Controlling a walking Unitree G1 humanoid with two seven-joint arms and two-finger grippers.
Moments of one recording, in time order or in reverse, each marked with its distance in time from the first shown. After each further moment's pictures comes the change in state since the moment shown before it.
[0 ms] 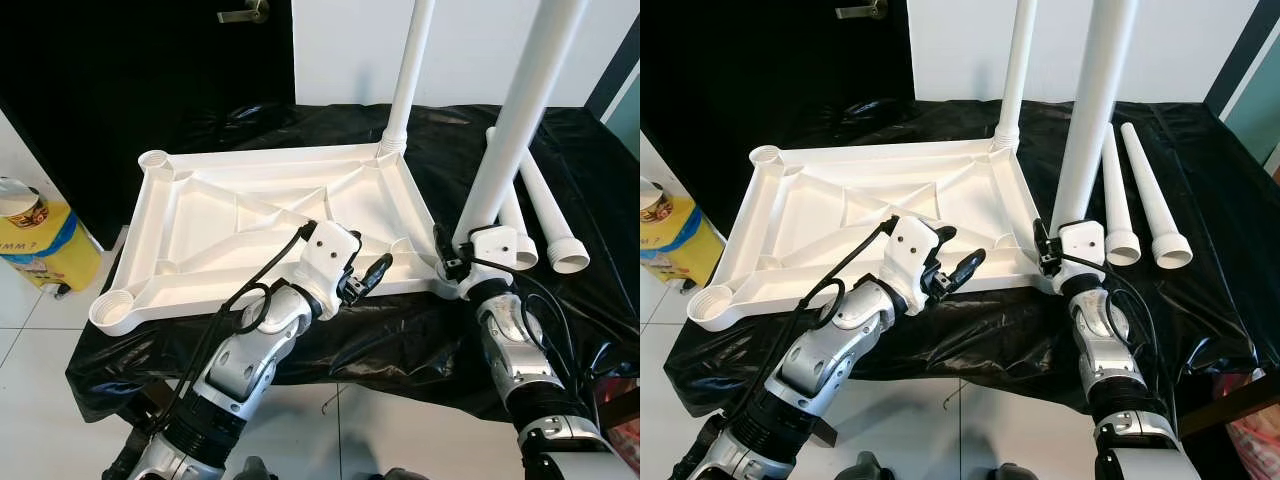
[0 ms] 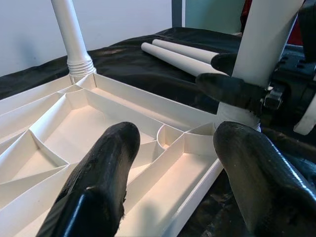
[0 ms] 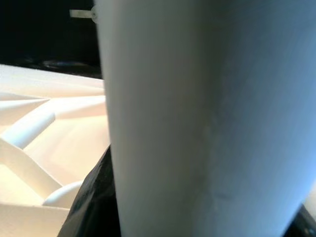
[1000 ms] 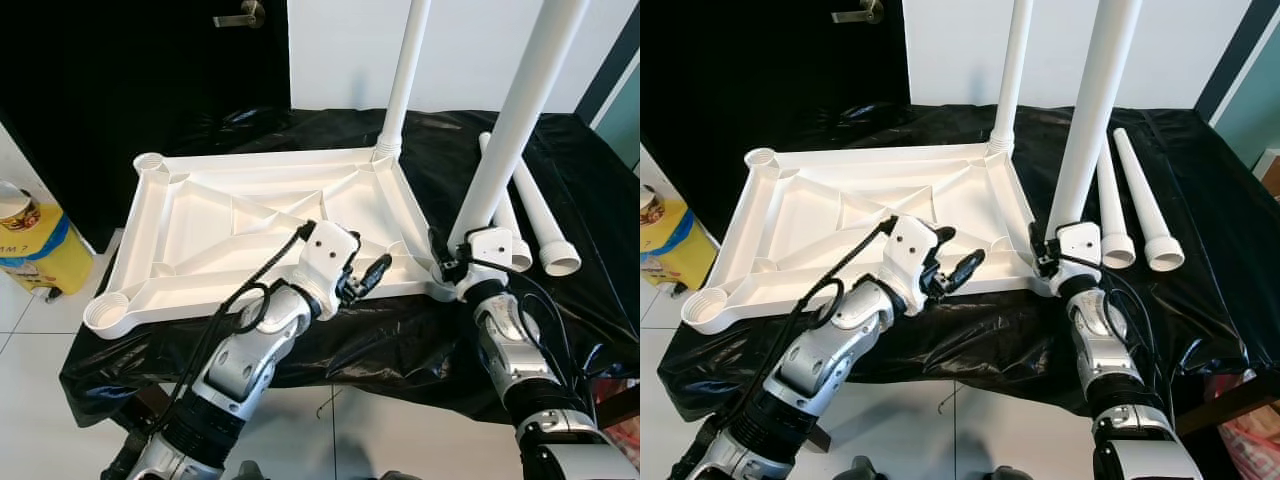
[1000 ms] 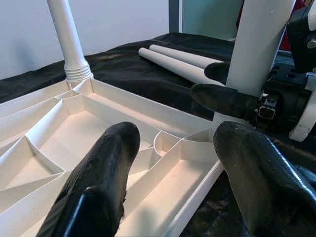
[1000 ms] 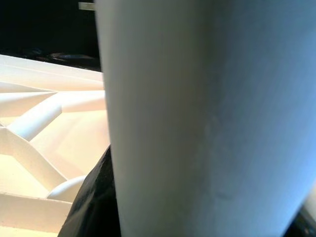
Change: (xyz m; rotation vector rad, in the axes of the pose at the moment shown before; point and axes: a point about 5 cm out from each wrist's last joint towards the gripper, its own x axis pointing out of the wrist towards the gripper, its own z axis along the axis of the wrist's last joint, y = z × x) left arm 0.000 0.000 0.000 -0.007 0.003 -0.003; right arm 0.000 0.005 -0.007 -0.056 0.034 0.069
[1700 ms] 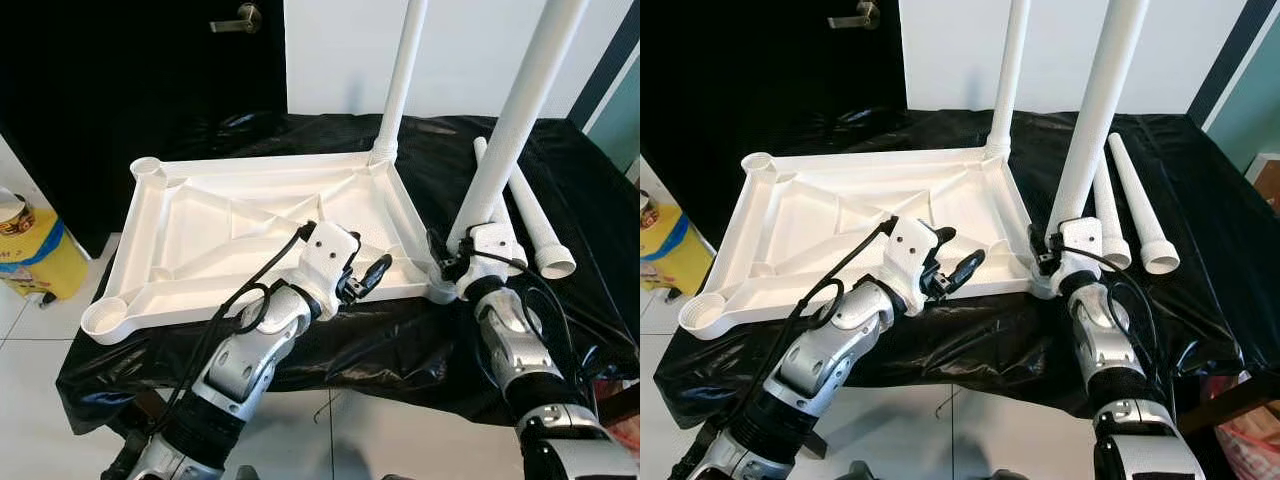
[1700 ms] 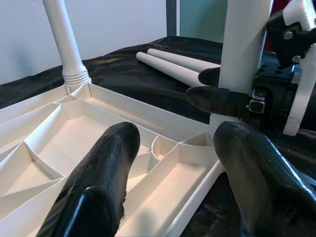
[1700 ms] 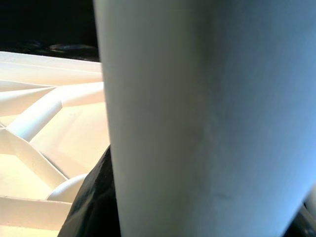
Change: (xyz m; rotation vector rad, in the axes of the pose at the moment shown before) left arm 0.000 0.000 0.000 0.001 0.000 0.000; right arm 0.008 -0.006 -0.001 0.074 0.106 -0.005
